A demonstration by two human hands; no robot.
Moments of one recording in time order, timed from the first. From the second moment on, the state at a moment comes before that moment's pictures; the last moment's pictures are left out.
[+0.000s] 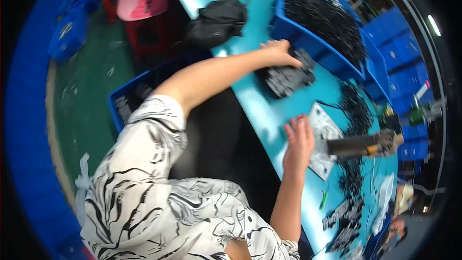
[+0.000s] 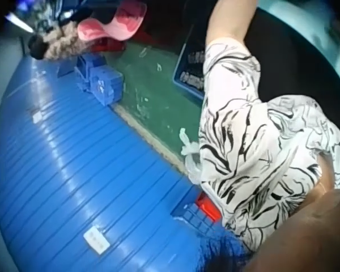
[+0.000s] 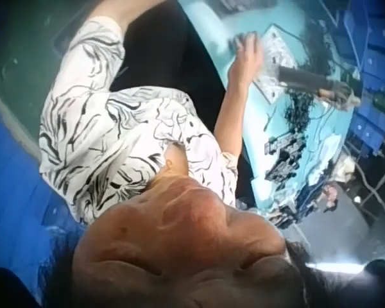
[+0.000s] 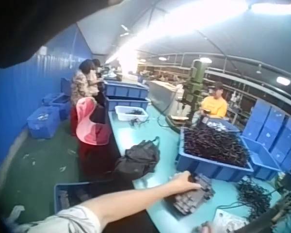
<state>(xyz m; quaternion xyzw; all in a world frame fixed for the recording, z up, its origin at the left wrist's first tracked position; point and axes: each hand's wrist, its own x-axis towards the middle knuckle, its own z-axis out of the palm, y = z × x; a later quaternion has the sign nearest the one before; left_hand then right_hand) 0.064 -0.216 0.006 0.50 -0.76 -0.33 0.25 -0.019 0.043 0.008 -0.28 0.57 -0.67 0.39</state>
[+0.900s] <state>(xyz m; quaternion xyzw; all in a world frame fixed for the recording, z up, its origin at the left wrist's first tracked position) 0.227 -0.095 0.026 0.15 -0.32 -0.87 0.34 0.052 0.016 0.037 -0.59 0.56 -0.55 0.18</state>
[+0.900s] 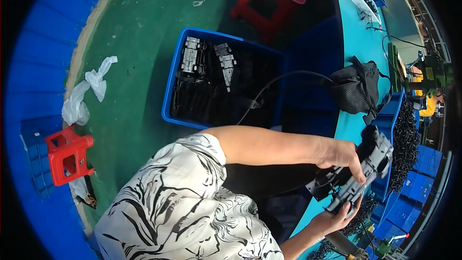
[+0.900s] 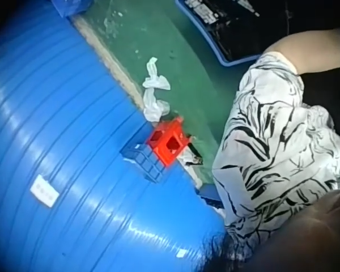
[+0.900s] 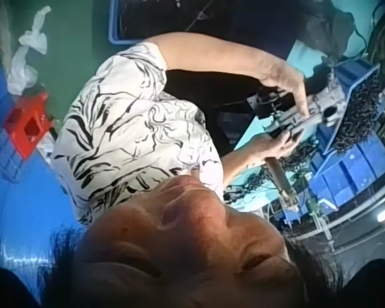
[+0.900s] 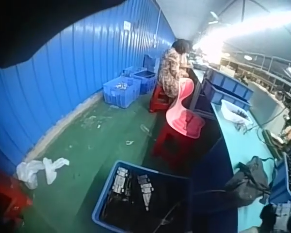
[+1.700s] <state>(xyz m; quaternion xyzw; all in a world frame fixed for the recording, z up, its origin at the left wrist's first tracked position) 0.451 -0.176 -0.303 0.67 -0.07 -0.55 0.50 0.084 -0.077 -0.007 -0.78 0.60 -0.15 0.03</state>
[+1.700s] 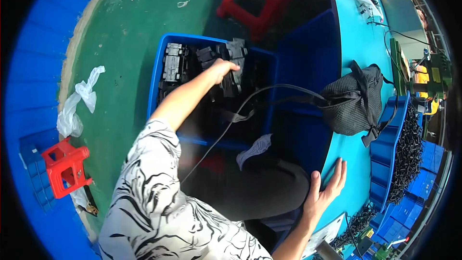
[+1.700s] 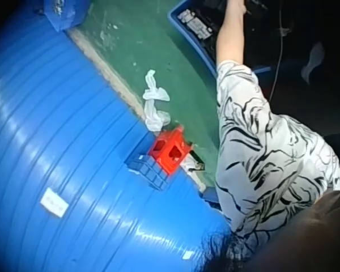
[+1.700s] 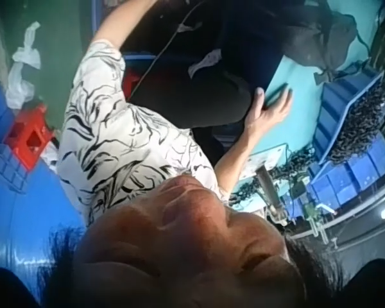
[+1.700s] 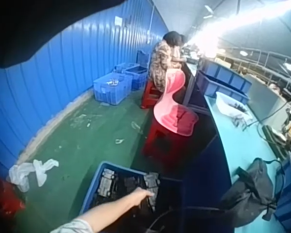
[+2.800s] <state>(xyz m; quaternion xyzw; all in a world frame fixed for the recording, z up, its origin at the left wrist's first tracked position) 0.431 -0.139 -0.399 0.95 0.01 -0.20 0.24 0.097 -0.083 -0.003 -0.75 0.64 -0.14 0.07</state>
